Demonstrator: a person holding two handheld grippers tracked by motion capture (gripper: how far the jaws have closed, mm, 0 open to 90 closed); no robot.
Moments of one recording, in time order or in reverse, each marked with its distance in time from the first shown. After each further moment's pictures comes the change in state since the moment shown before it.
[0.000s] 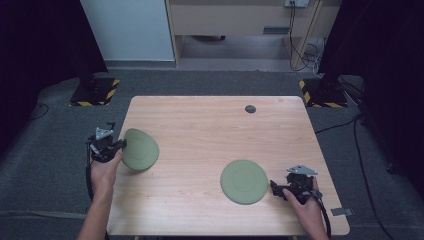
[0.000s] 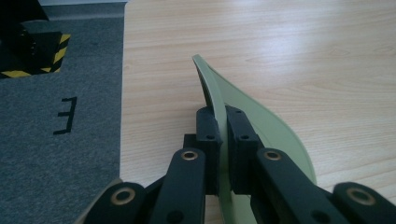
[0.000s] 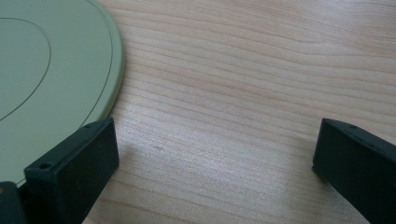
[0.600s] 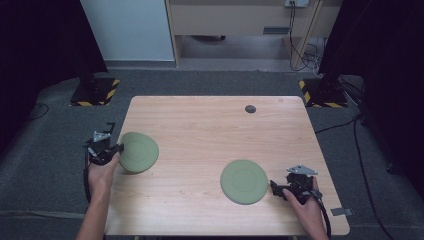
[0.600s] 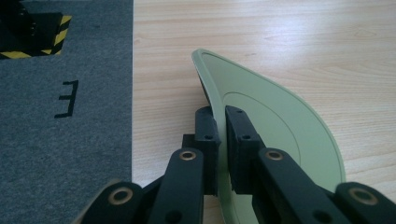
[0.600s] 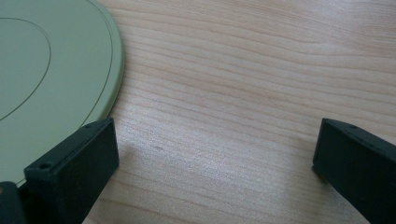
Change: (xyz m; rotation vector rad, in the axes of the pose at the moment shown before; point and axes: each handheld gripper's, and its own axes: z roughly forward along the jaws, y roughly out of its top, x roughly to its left) left arm 0.014 -0.014 0.008 0.049 0.008 -0.024; right arm 0.000 0.000 0.000 -0.001 0.000 0.000
